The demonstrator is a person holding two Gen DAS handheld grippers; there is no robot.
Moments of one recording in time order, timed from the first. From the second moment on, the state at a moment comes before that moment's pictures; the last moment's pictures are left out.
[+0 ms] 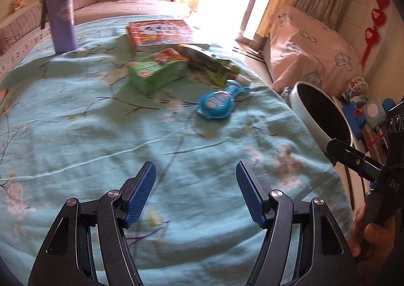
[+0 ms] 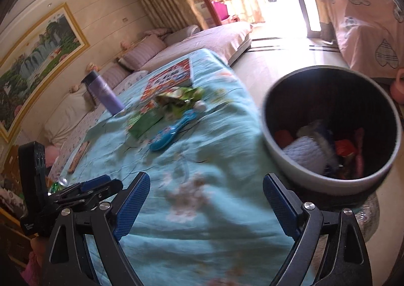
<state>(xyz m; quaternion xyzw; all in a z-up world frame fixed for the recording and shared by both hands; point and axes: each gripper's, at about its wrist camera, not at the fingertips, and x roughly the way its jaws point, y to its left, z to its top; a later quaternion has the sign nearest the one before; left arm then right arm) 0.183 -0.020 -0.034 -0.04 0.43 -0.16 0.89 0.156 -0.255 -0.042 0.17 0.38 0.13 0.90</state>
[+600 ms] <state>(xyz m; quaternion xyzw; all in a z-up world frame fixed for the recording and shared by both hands) 0.272 0.015 -0.044 0.00 0.43 -0.12 0.89 0.198 -0.210 -0.055 0.18 0.40 0.15 0.89</state>
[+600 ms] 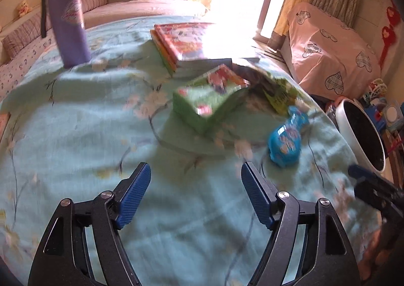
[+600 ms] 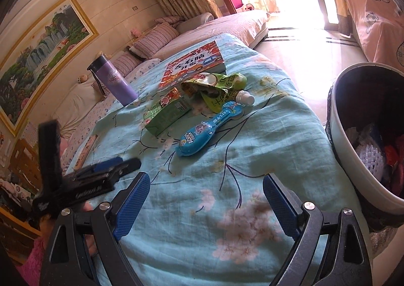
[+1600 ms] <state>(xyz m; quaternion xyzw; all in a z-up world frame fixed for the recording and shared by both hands) 0.190 0.051 -0.046 -0.07 0.45 -0.07 0.89 0.281 -0.174 -0.079 0.18 0.44 0.14 0.87</state>
